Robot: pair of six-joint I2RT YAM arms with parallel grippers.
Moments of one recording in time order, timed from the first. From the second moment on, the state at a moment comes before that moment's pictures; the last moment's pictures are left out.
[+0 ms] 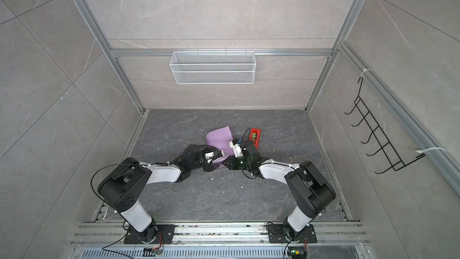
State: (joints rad) left arm -0.62 1.71 0.69 0.50 0.32 0.68; right arm 0.58 1.63 0.77 0.18 -0.49 0.57
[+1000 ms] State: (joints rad) left arm -0.62 1.71 0.69 0.50 0.32 0.68; right arm 0.56 1.64 0.76 0.16 -0.46 0.50
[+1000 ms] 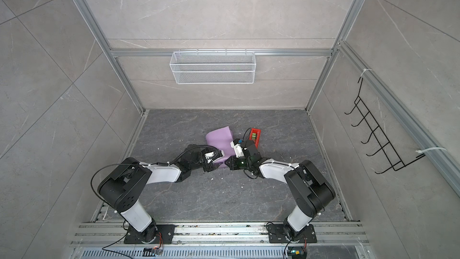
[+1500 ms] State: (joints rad) left arm -0.62 1.71 0.69 0.50 0.32 0.68; right arm 0.54 1.61 0.73 0.15 -0.45 0.48
